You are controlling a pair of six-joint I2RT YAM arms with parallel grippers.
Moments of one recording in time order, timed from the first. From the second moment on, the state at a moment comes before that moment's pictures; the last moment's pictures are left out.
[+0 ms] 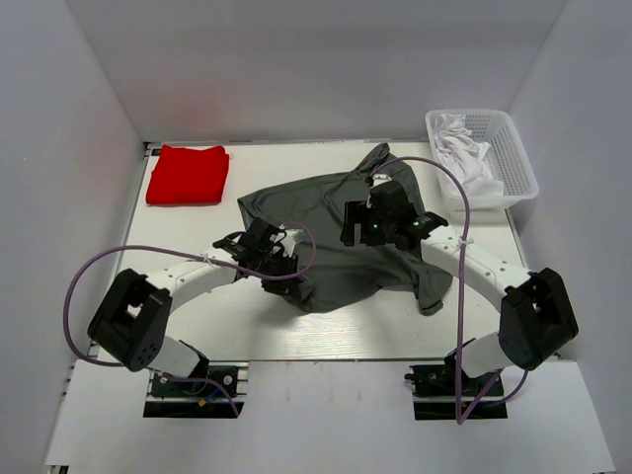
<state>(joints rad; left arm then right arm) -0.59 1.47 0.80 -0.38 0.49 -0.32 0.62 1.45 1.05 -0.36 0.00 0.41</state>
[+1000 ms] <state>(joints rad) -0.59 1.17 0.65 -0.63 0.22 -0.80 0.48 1.17 0.81 -0.72 0.22 0.70</state>
